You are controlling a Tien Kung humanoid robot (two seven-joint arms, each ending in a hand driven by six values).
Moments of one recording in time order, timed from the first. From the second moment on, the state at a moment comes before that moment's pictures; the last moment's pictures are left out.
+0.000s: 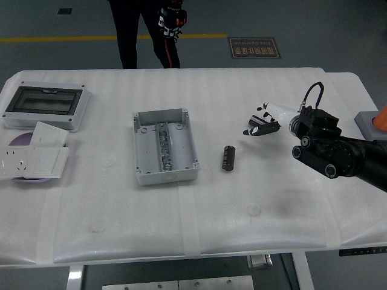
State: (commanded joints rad) left arm -0.10 0.18 -0.53 -0.22 0.80 -0.17 0.39; right arm 0.98 -0.30 0.09 0.70 -1.30 -0.12 -0.21
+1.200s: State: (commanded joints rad) left arm -0.10 0.19 -0.48 -0.22 0.75 -0.16 0.36; right arm 0.96 -0.28 0.02 0.67 -1.26 -0.20 -0.19
